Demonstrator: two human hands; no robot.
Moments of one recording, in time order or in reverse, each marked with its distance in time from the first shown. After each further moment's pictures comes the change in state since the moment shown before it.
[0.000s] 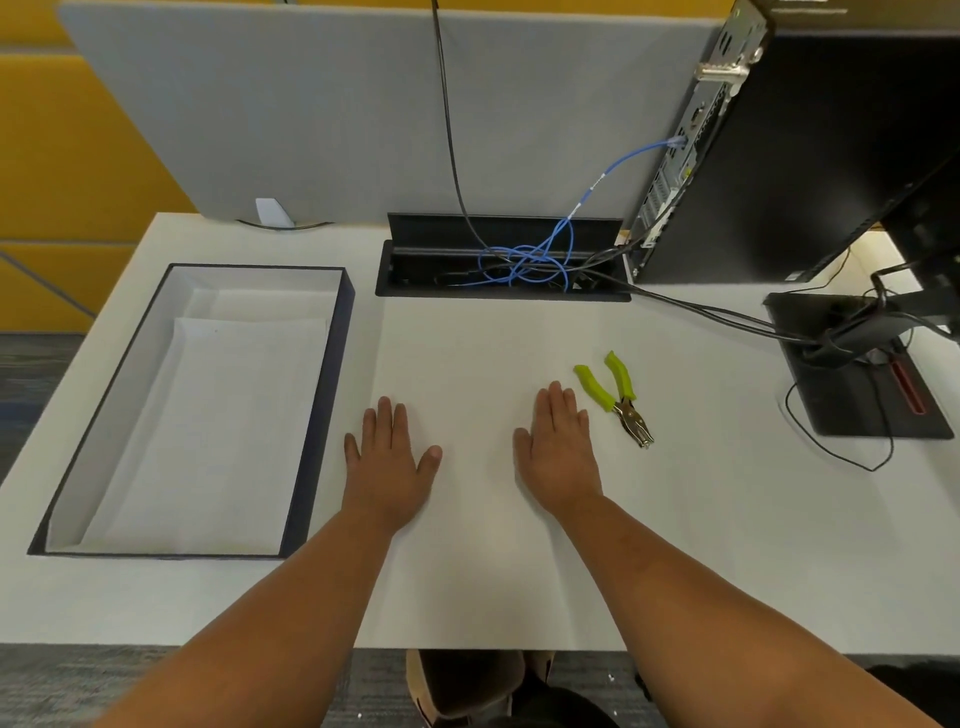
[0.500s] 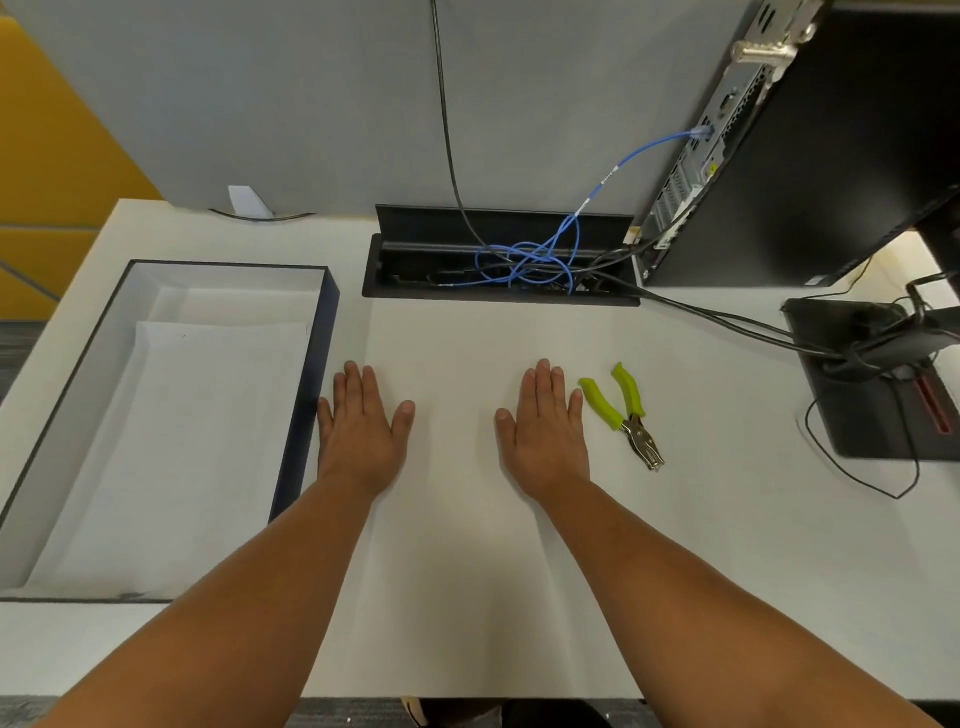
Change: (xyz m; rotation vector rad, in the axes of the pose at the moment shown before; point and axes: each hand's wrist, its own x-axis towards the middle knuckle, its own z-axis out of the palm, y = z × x) left_hand 0.068 -0.015 -0.009 -0.066 0.099 -0.036; right_hand 0.048 -0.009 0.004 -0.100 -0.008 -0.006
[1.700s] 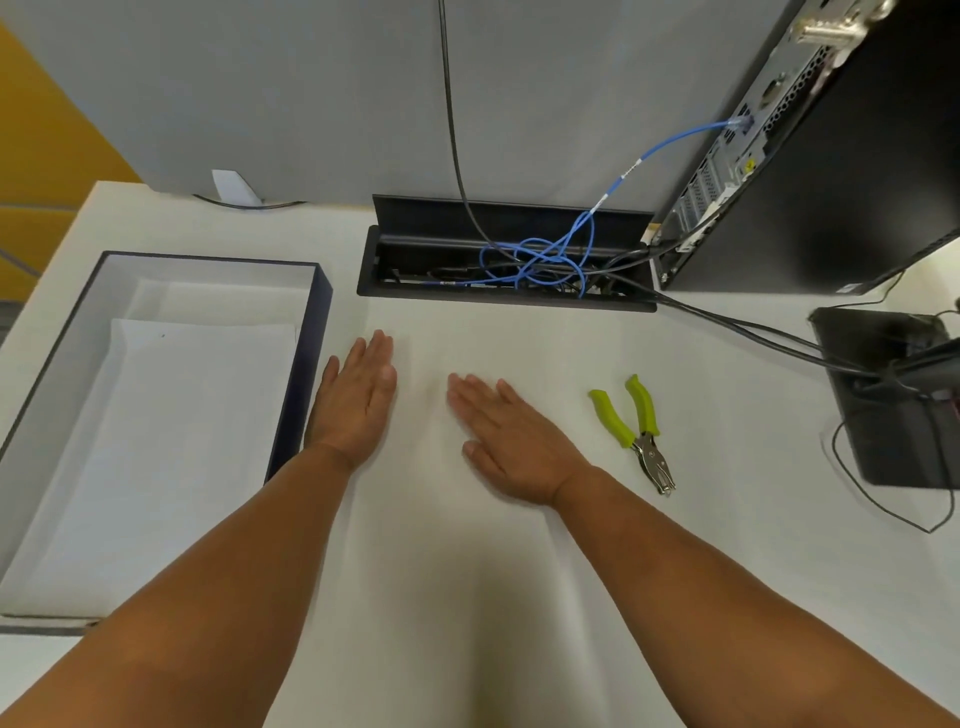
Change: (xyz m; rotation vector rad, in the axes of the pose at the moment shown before) left_hand 0.044 0.001 -0.025 -0.263 -0.004 0.167; right_hand 0.034 -0.003 -0.013 -0.010 -0.174 -0.689
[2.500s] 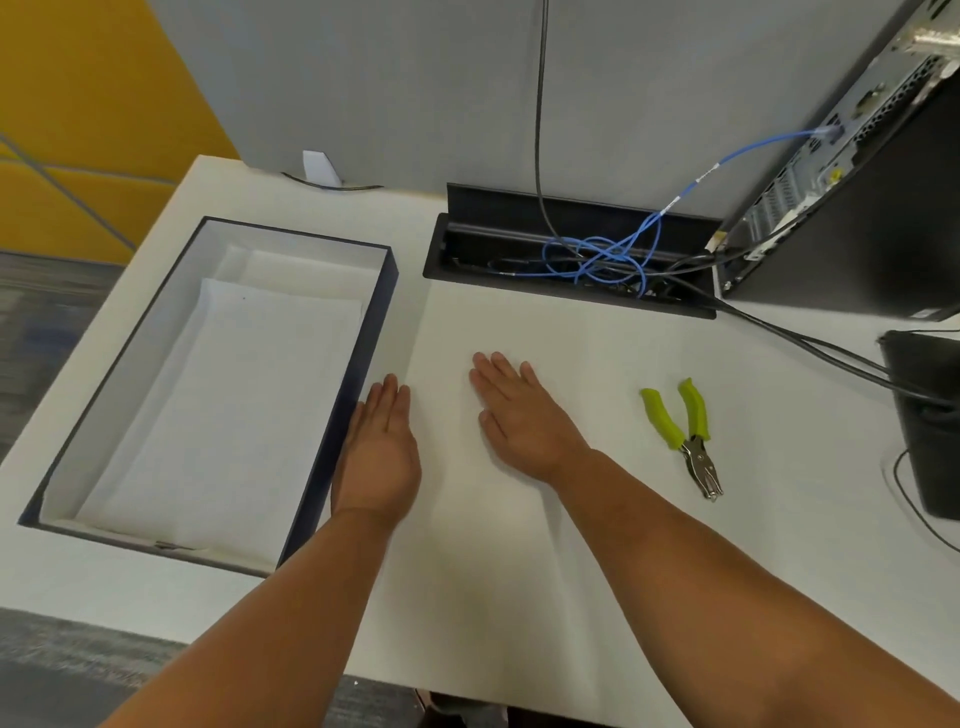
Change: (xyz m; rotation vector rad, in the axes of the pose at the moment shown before) left_hand -0.087 -0.022 0.026 0.311 0.208 -0.119; right_hand 0.035 -0.031 0.010 0.056 0.007 0.074
